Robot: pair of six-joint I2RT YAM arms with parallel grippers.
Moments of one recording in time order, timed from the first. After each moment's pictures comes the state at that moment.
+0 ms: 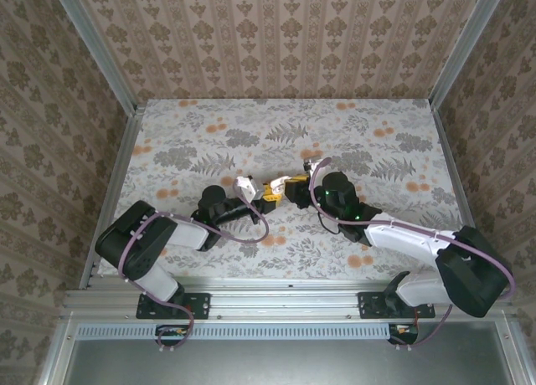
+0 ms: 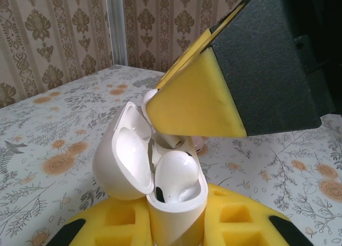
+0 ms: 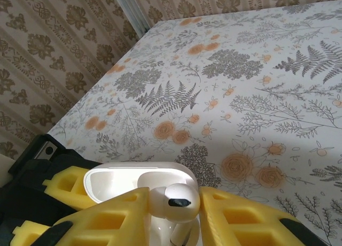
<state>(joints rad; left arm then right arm) -0.67 1.59 0.40 1.16 0.58 0.00 0.68 1.31 0.61 0.40 -0.04 0.41</state>
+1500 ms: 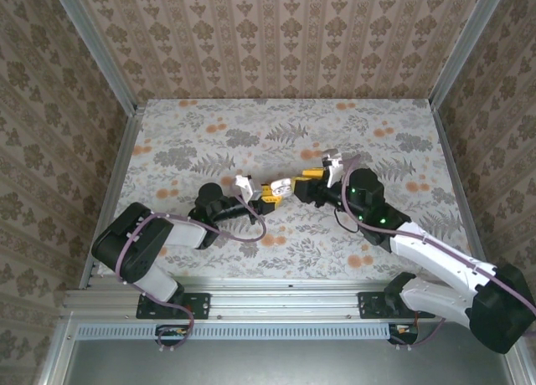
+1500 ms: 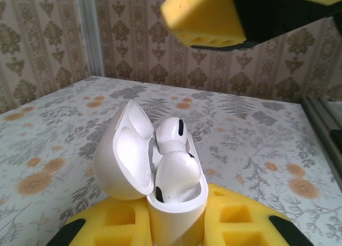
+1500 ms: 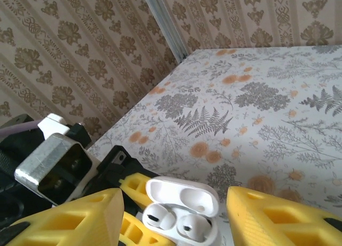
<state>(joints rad) -0.63 1.57 0.41 1.16 0.74 -0.01 0.58 1.03 0.61 0.24 -0.24 0.40</state>
